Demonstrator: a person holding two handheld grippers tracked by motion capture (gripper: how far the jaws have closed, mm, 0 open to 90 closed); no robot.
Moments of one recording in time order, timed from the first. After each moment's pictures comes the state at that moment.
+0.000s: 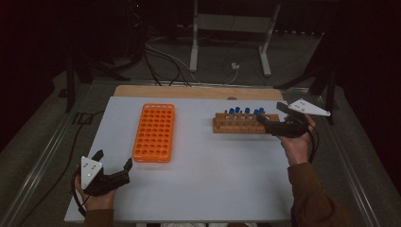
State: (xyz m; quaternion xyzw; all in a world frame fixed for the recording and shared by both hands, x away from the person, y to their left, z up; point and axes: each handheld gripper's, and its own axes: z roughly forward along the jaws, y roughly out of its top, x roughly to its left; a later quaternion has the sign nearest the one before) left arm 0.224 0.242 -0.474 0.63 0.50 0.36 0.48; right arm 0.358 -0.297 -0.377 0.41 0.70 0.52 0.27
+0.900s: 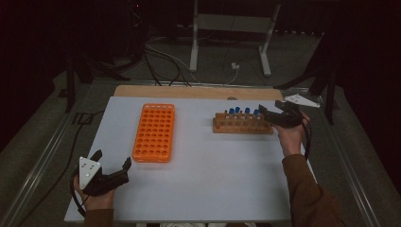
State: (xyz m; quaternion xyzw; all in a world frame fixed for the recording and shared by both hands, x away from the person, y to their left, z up) left arm 0.223 0.244 -0.474 0.62 0.50 0.36 0.48; right arm 0.414 -0.313 -0.417 0.49 0.68 0.47 0.27
